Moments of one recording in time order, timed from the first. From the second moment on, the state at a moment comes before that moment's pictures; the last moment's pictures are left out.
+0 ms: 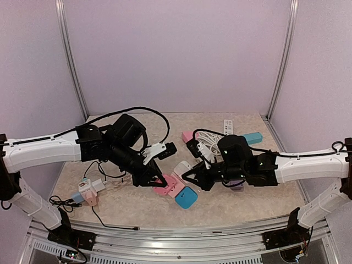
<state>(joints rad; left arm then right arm) -0.97 1.43 1.16 -0.60 0.44 0.10 1.06 1.38 0.83 0.06 -0.13 0.27</state>
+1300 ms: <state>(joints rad) -1.00 1.56 0.99 -0.30 0.30 0.18 1.12 1.48 0.76 0.05 0.10 0.42</state>
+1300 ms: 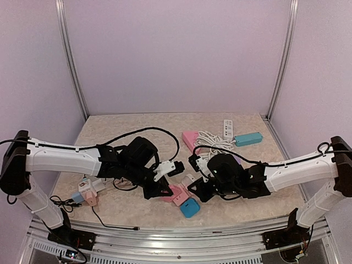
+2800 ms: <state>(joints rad) -1.01 1.59 0.98 -0.28 0.28 0.19 1.04 1.46 0.60 0.28 -0.03 0.60</state>
